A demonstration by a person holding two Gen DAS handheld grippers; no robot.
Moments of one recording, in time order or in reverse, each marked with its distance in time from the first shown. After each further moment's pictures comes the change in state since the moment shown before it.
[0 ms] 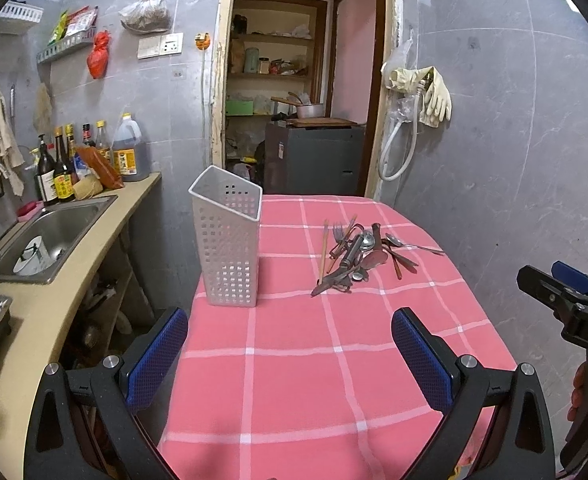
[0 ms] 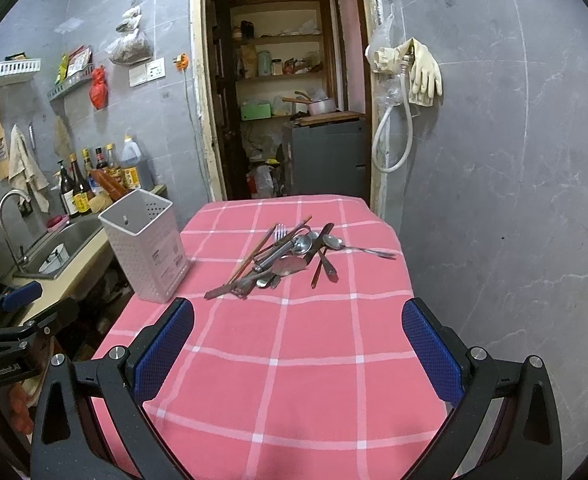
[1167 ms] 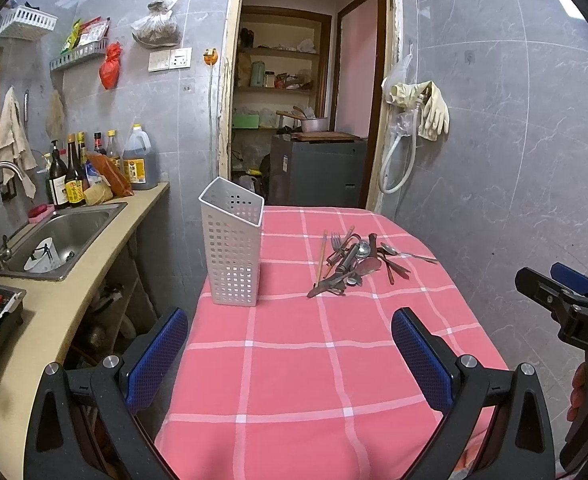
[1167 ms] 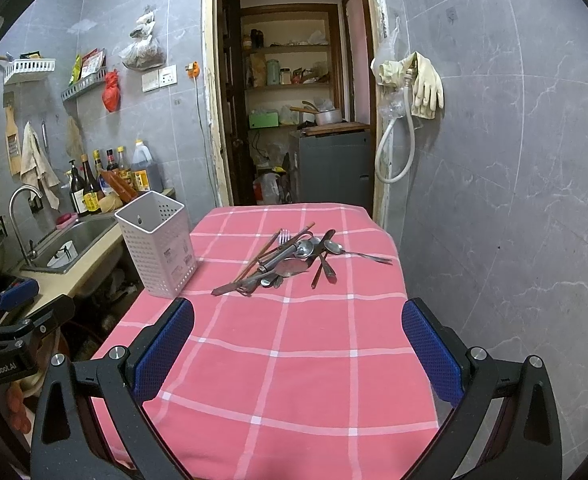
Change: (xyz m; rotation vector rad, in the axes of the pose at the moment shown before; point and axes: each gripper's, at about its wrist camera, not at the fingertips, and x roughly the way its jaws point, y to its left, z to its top) left arm -0.026 -0.012 -0.015 -0.014 -0.055 0.025; right arm -0.026 -0.010 -0.009 -0.033 -0.038 0.029
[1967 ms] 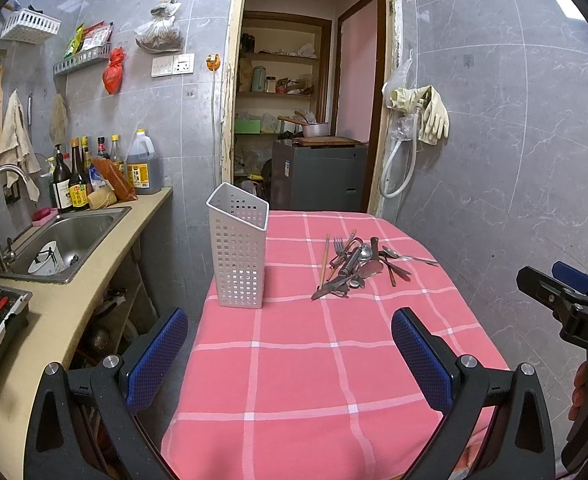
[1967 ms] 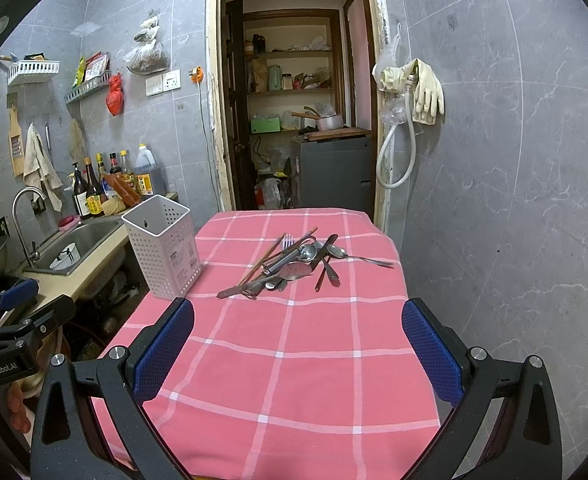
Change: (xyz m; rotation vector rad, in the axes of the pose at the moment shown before) left arm -0.018 0.006 0.009 0.004 -0.014 0.007; right arm -0.019 0.006 0.008 -0.003 -0.016 0.002
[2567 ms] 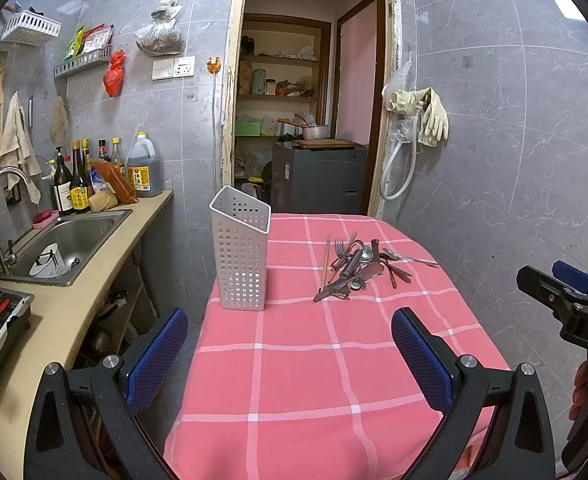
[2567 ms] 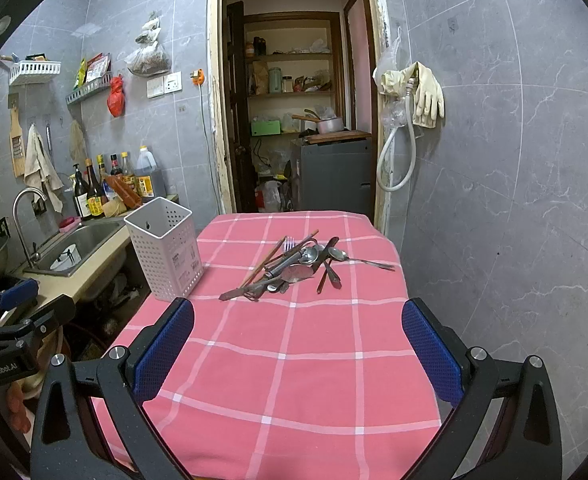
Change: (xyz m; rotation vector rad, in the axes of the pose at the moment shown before) left arm 0.001 0.000 0.001 0.001 -0.004 0.001; right arm 0.000 0.001 -0.003 -0.002 -0.007 0.000
